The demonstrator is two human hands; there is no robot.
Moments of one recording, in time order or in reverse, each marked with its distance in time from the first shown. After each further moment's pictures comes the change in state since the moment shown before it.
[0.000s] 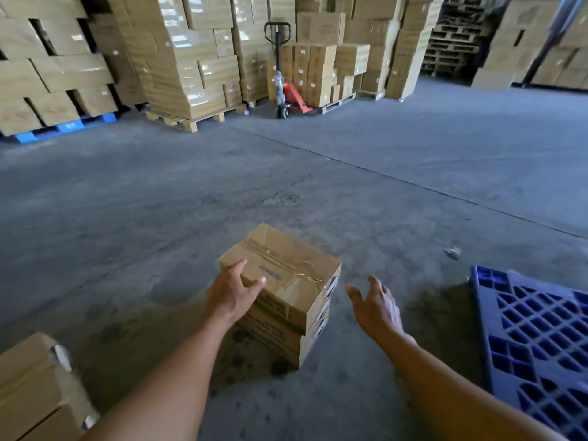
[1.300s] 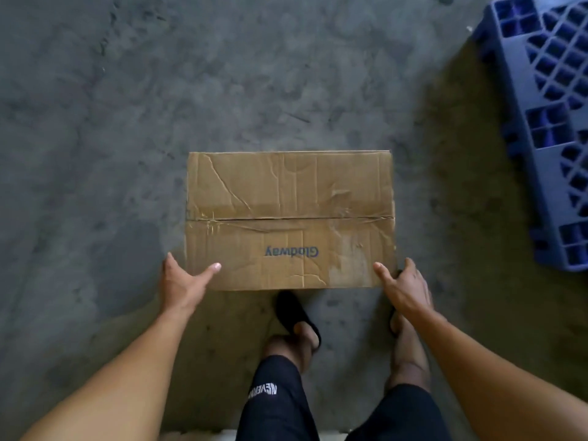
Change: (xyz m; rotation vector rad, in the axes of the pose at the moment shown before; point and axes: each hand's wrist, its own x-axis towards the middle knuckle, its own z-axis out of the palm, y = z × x) left_hand 0.475 -0.281 0.149 0.296 -0.531 -0.383; right_hand 0.221 -0.002 0.336 0.079 -0.153 1.024
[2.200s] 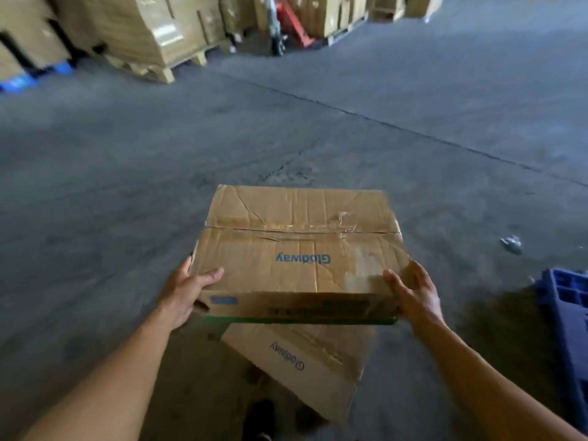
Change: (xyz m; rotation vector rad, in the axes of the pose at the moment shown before) left_hand -0.183 0.068 -0.127 -1.045 0.155 0.064; right_hand -0.053 -0.162 -0.217 0.475 -0.234 -0.760
